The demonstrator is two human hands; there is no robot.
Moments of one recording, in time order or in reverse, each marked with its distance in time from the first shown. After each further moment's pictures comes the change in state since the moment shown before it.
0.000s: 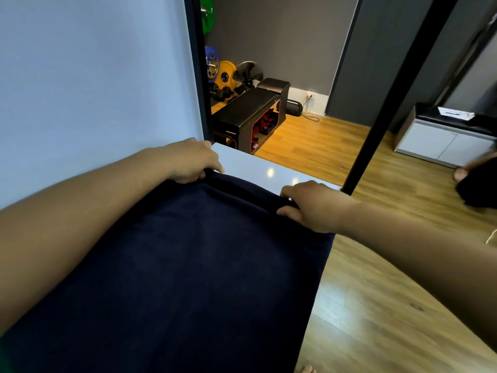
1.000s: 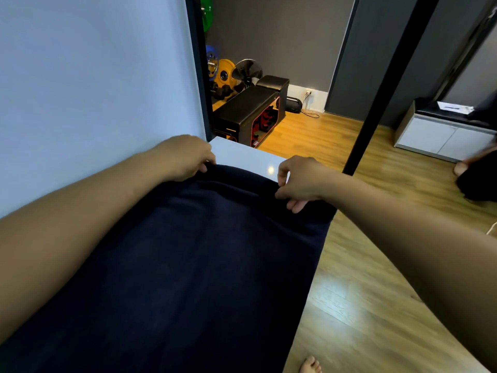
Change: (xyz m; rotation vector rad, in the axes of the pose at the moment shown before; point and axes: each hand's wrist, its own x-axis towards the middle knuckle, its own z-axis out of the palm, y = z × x) left_hand -0.030 0.018 -0.001 -0.107 0.164 -0.160; right_hand -0.006 -0.035 -0.031 0.563 -0.014 0.266
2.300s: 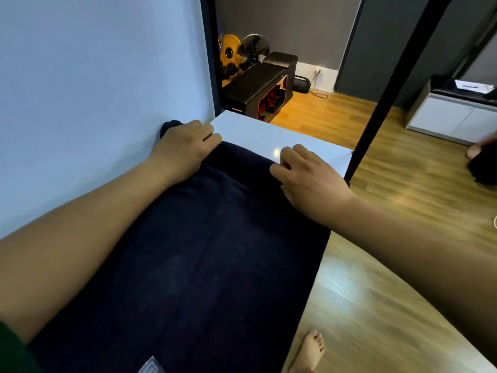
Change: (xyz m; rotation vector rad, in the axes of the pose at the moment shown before) left_hand -0.035 0.008 0.063 0.144 0.578 0.105; right_hand -0.018 0.029 0.066 -0.678 0.617 -0.702
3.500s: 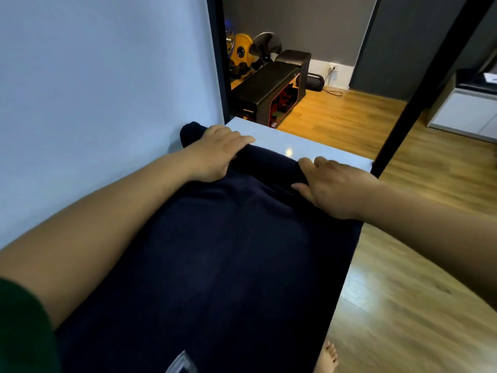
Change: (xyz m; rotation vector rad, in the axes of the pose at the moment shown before) left_hand 0.048 0.002 0.006 -0.316 -0.421 -0.097; right_hand 0.020 0.036 -0.003 0.065 -0.563 0.248
